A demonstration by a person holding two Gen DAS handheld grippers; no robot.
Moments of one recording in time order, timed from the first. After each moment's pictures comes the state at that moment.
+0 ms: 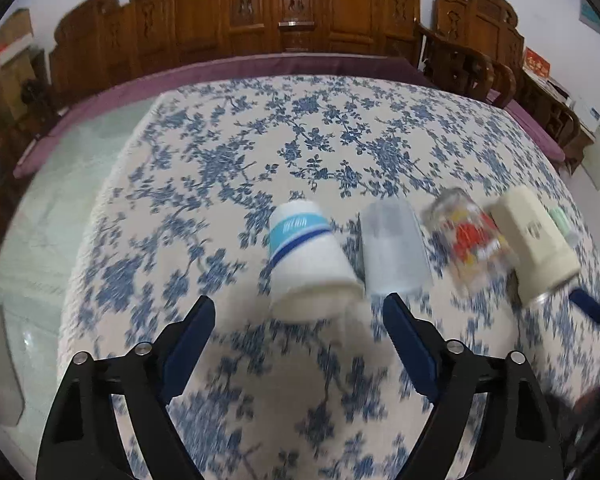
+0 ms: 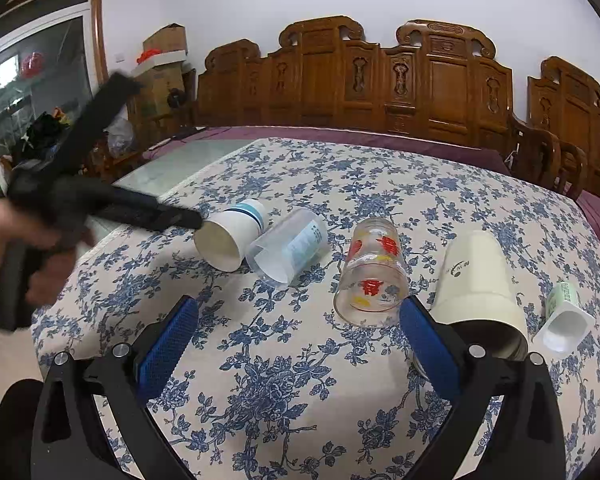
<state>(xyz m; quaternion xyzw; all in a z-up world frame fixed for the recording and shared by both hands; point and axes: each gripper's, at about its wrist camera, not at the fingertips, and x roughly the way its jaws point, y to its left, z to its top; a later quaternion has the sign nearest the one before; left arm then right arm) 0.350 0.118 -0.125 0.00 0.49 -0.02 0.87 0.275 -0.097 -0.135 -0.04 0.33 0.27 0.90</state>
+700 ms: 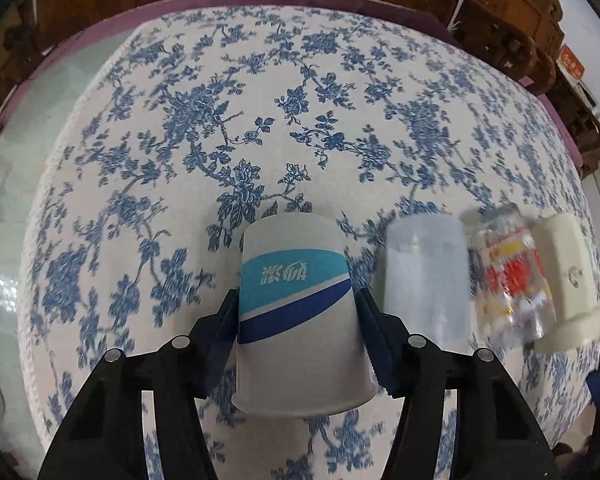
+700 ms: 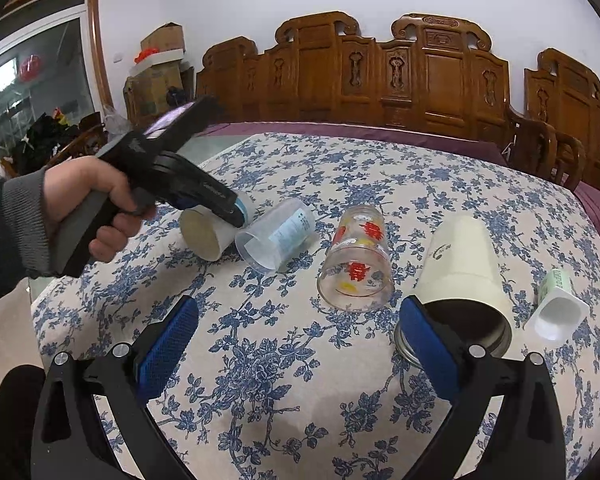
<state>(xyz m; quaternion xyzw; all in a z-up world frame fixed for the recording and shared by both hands) 0.413 0.122 -0.166 -0.05 0.58 -0.01 0.81 0.272 -0.119 -0.137 -0.04 0.34 0.27 0.90</state>
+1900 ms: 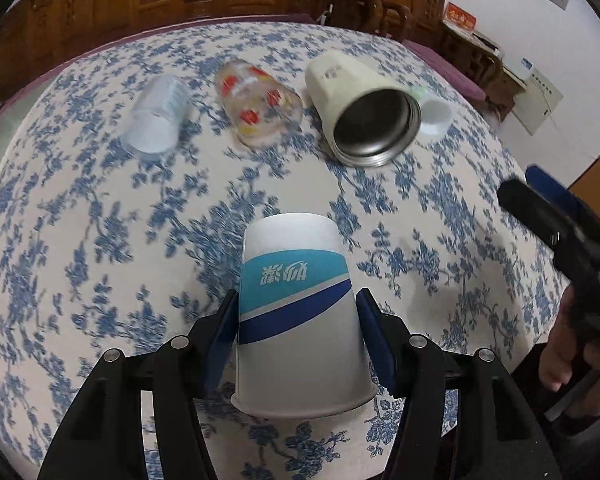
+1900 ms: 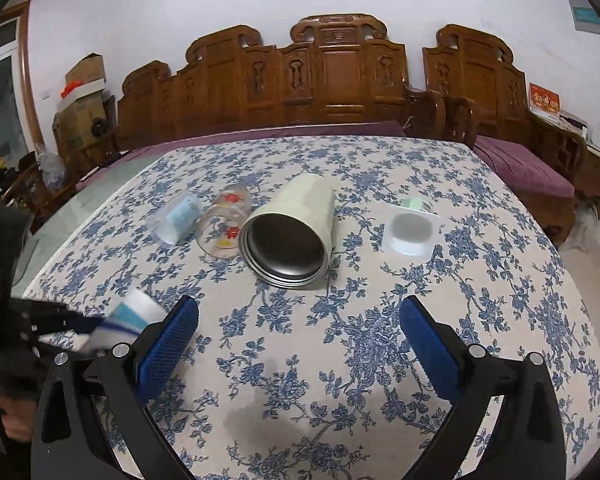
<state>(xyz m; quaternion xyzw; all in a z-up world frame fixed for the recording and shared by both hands) 0.218 -0.047 -0.169 -0.01 0.52 -0.14 0.84 0.212 -0.234 -0.136 0.01 0.34 0.13 0.93</state>
